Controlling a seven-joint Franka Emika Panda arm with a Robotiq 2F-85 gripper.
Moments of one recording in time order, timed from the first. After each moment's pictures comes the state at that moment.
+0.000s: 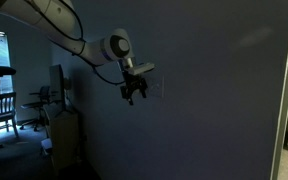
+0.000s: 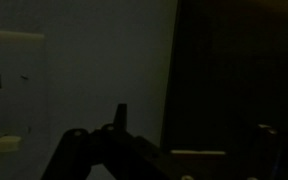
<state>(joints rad) 0.16 0.30 0.16 -1.50 -0.26 2.04 -1.18</state>
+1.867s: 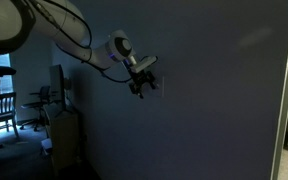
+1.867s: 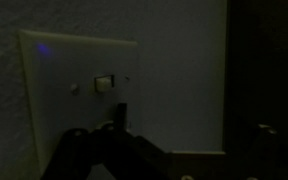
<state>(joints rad) 0.21 0.44 0.13 -1.30 -0.47 2.12 -0.93</state>
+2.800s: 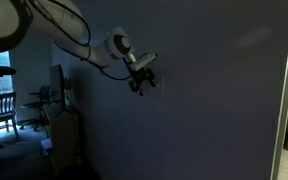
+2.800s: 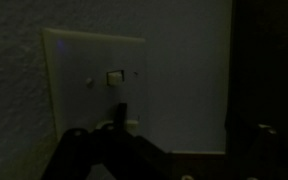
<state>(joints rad) 0.21 0.42 0.14 -1.30 -0.46 2.12 -0.93</state>
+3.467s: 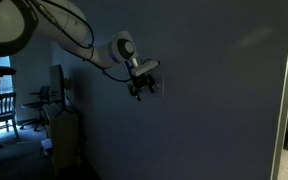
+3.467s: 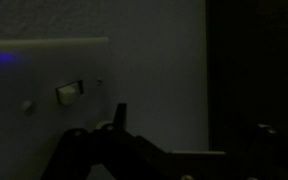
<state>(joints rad) 0.19 0.45 0.14 -1.29 -0.34 2.08 -0.95</state>
